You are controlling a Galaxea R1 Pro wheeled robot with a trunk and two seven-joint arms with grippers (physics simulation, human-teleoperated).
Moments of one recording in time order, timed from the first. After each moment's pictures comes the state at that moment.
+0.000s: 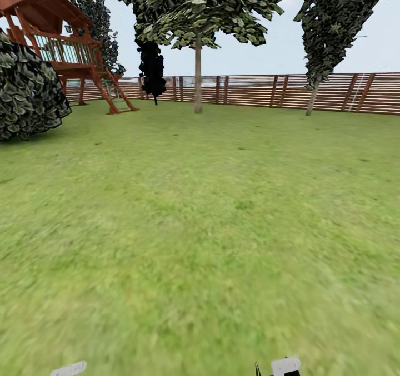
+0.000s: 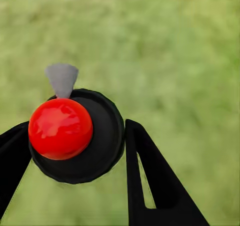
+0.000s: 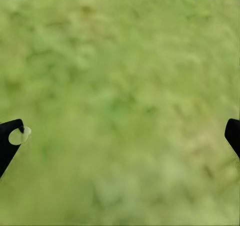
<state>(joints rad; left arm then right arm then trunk) -0.36 0.21 0.22 -0.05 0.06 -0.45 -0.04 -0.37 0.03 -0.26 -0.03 0.57 -0.59 -0.27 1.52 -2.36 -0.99</state>
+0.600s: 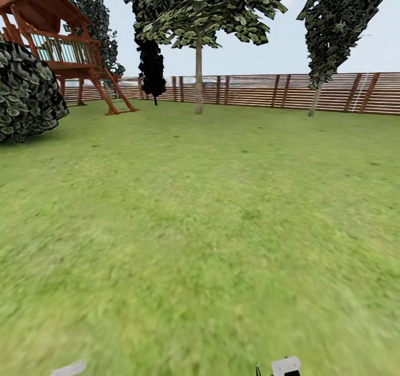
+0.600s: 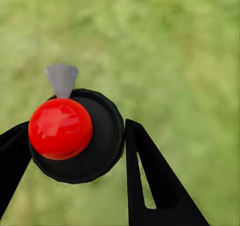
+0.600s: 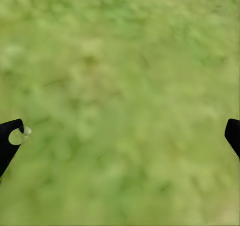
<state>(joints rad) -0.36 0.21 0.22 -0.05 0.06 -0.45 -0.04 -0.37 0.03 -0.26 -0.03 0.57 -0.59 -0.27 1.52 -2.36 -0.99</state>
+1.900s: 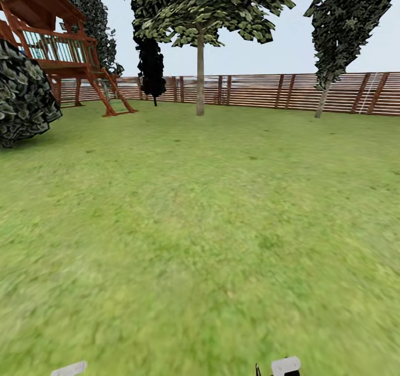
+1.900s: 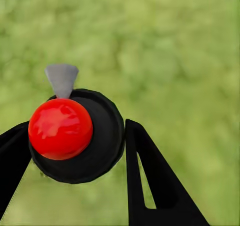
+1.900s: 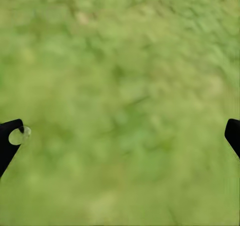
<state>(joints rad) -0.36 0.21 0.22 -0.05 0.06 -0.45 -0.04 -0.37 0.03 -0.26 -0.03 0.57 -0.59 -0.27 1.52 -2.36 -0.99</state>
